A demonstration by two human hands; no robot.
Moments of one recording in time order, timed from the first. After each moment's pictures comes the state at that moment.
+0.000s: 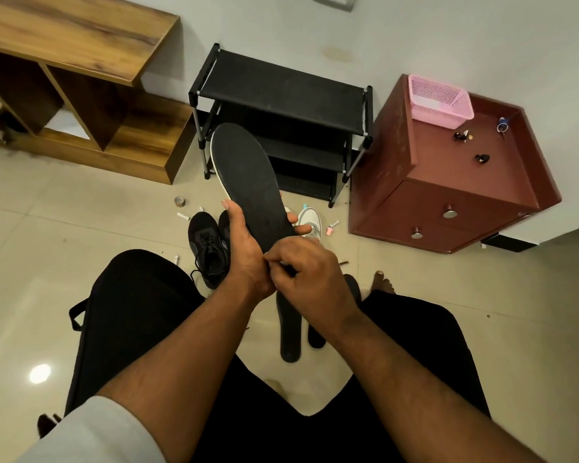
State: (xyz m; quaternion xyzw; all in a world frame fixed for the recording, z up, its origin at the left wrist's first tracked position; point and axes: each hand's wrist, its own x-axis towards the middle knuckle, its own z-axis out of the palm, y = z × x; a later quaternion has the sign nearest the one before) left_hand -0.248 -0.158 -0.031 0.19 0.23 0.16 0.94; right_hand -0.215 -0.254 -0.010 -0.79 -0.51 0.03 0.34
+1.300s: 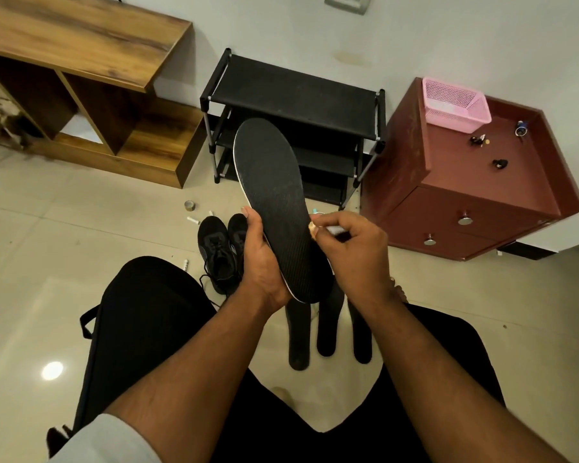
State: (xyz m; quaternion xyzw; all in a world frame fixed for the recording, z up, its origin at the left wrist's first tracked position) left_hand -0.245 -0.156 -0.032 0.21 0.27 0.15 0.93; right_hand -0.168 -0.245 -0.002 -0.82 -0.32 0.07 0.47
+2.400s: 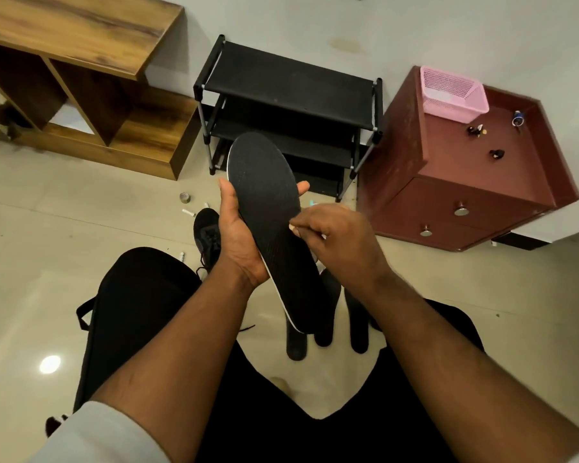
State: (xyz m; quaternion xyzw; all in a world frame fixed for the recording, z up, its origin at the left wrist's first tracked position) left_hand -0.249 -0.133 -0.022 0.21 0.18 0.15 0.95; right_hand -0.162 -0.243 0.004 -0.78 -0.56 0.02 0.29
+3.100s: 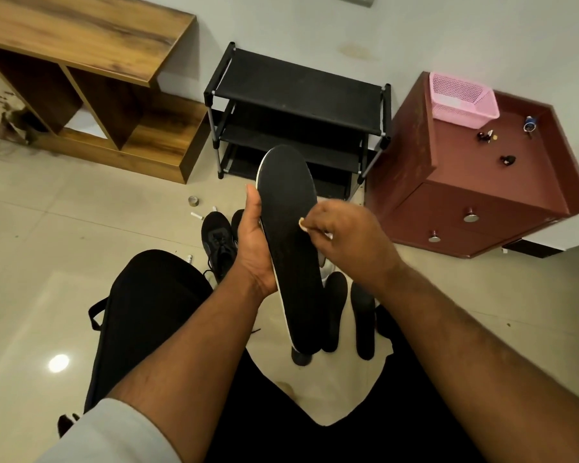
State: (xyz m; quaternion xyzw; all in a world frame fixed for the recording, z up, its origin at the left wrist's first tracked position) left_hand -0.246 -0.136 -0.029 0.20 0.22 0.12 0.95; right_hand -0.149 -0.237 0.013 -0.77 -0.60 0.03 0.22
